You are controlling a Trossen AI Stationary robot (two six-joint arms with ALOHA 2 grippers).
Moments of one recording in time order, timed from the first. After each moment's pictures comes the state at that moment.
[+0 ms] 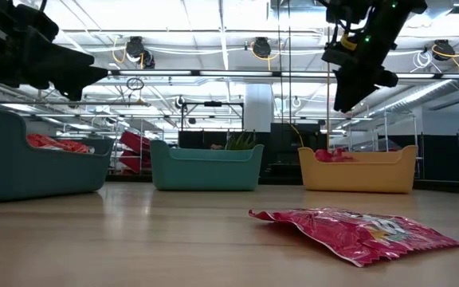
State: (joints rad) left arm 0.02 0.00 0.01 0.02 0.04 -0.02; right arm -0.32 1.17 0.96 -0.82 0.32 0.54
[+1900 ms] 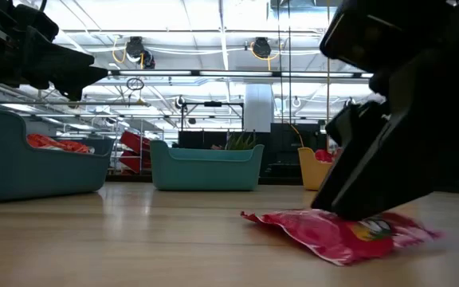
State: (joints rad) left arm 0.02 0.00 0.00 0.02 0.04 -0.02; right arm 0.62 1.97 0.97 0.18 0.35 0.57
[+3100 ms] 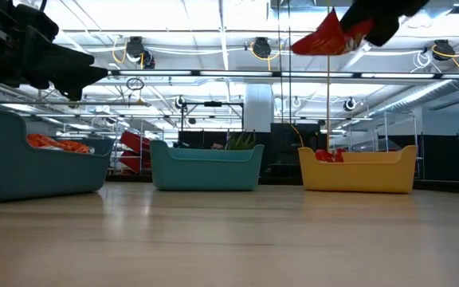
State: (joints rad) left arm 0.02 0.00 0.00 0.02 0.04 -0.02; right arm 0.51 1.33 0.96 -0.42 0.53 0.47
